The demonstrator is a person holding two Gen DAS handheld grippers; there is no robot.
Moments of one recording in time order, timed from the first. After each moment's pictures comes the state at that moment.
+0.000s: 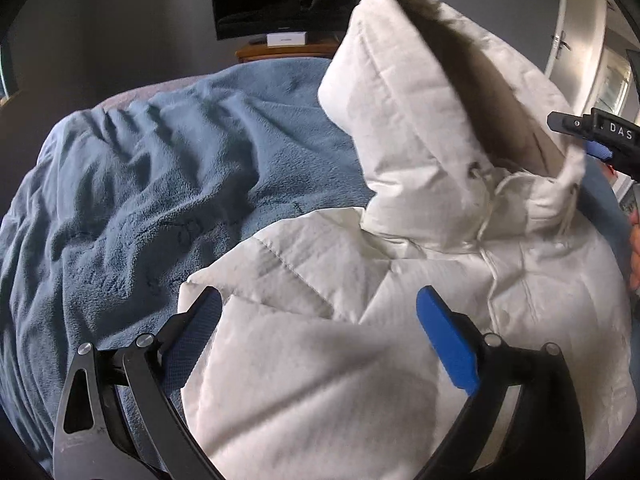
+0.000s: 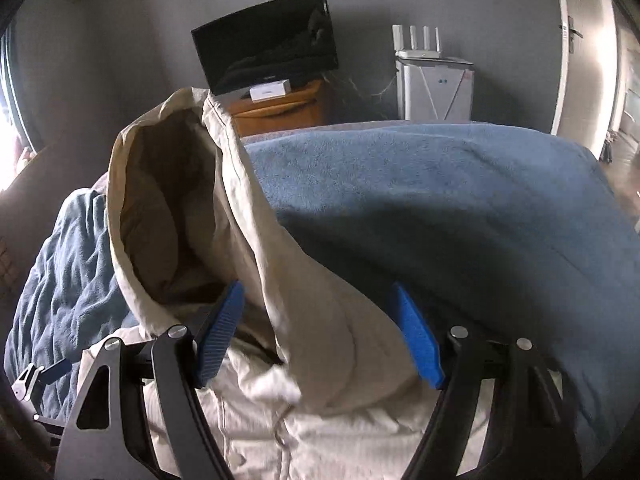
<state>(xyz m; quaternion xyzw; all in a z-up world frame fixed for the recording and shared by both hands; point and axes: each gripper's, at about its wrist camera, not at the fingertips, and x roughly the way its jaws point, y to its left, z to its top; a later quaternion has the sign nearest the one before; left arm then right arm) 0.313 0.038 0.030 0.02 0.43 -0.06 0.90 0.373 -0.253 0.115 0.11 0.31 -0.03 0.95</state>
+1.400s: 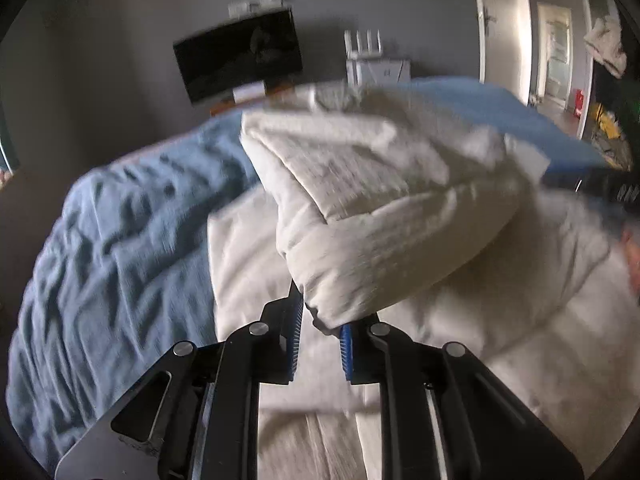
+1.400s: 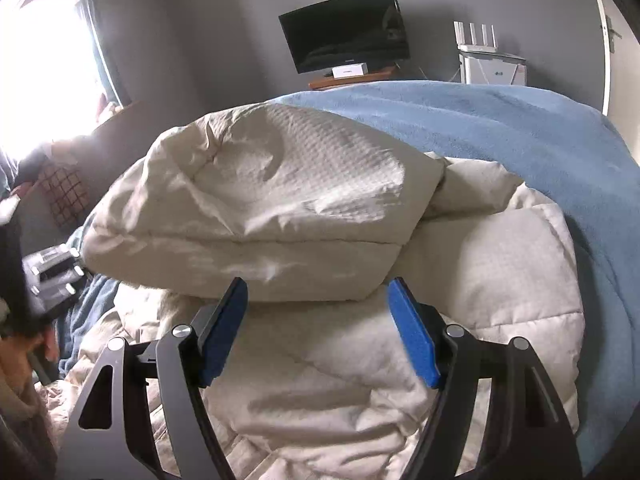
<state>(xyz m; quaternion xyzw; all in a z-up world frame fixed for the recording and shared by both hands) 0.141 0.030 0.042 0.13 0.35 -0.11 0.92 0.150 -0.236 0.049 0.09 0.30 0.11 0.94</state>
